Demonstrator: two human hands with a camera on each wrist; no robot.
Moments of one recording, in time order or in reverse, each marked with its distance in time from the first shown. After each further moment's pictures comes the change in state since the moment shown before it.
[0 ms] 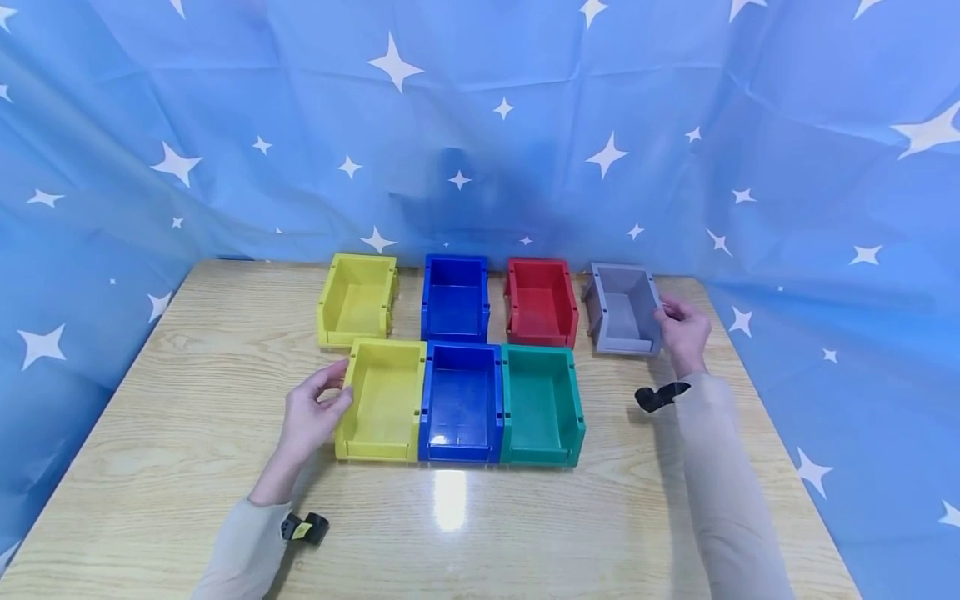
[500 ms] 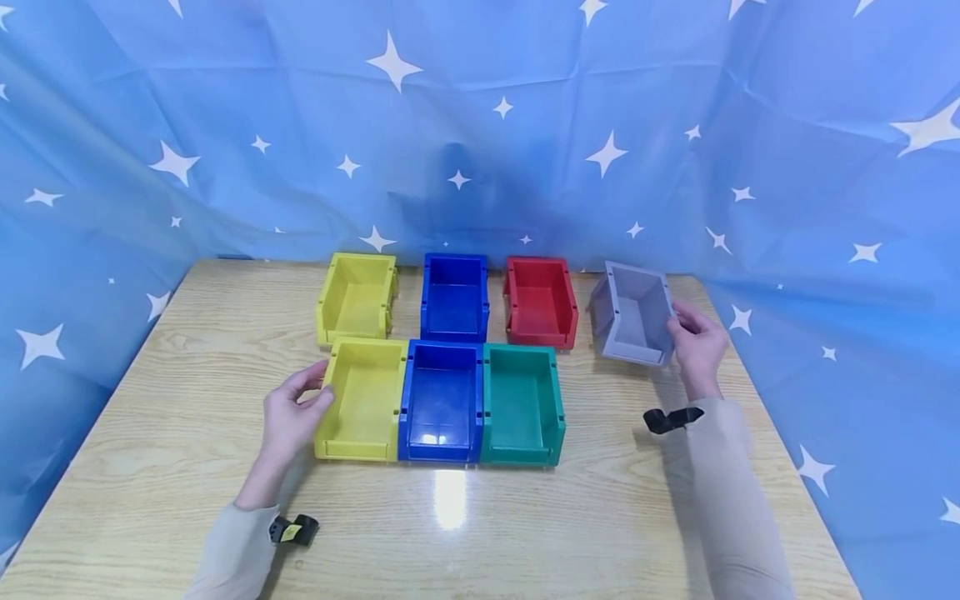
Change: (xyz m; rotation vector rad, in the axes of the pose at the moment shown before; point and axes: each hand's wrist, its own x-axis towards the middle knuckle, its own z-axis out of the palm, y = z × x) left_hand 0.000 -0.013 -0.015 0.053 0.132 -0.046; right_hand -0.038 -0.024 -0.019 0.078 0.088 0.019
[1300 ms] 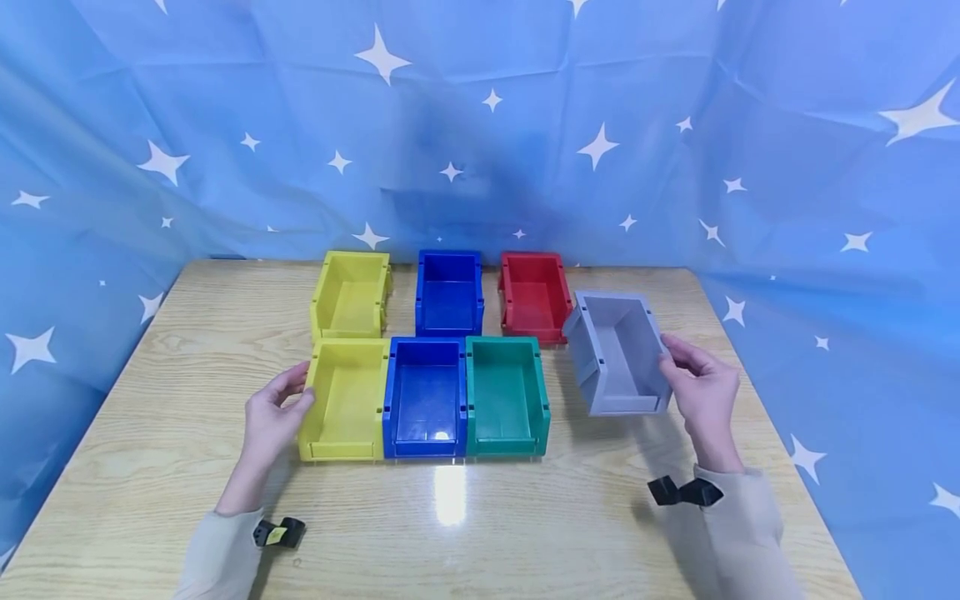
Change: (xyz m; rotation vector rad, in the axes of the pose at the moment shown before) left_hand -0.002 -0.003 -0.014 0.032 -0.020 0.005; right_hand -0.102 -0.041 -0.033 -0.091 -0.059 -0.179
